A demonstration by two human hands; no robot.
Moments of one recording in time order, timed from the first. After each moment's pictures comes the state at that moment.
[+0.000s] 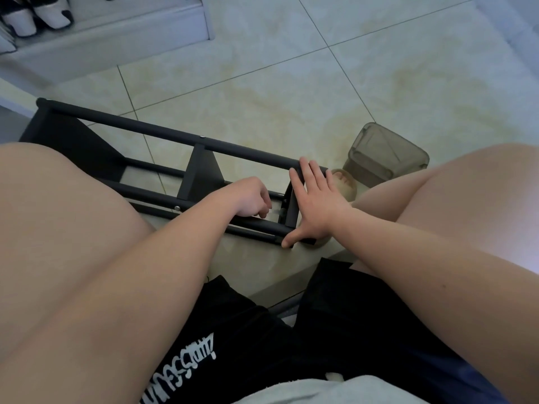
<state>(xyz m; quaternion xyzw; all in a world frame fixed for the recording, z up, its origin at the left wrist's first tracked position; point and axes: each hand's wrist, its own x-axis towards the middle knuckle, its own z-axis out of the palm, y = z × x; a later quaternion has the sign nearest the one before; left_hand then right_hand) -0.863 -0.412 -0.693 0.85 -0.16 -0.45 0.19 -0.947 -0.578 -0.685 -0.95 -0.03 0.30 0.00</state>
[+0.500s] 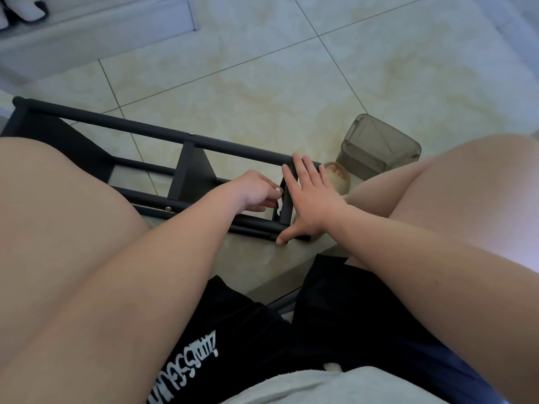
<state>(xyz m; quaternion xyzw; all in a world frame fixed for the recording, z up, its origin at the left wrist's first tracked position) -0.865 -0.434 -0.709 0.74 0.04 -0.50 0.44 -0.948 -0.579 -0.685 -0.96 -0.03 0.29 0.00</state>
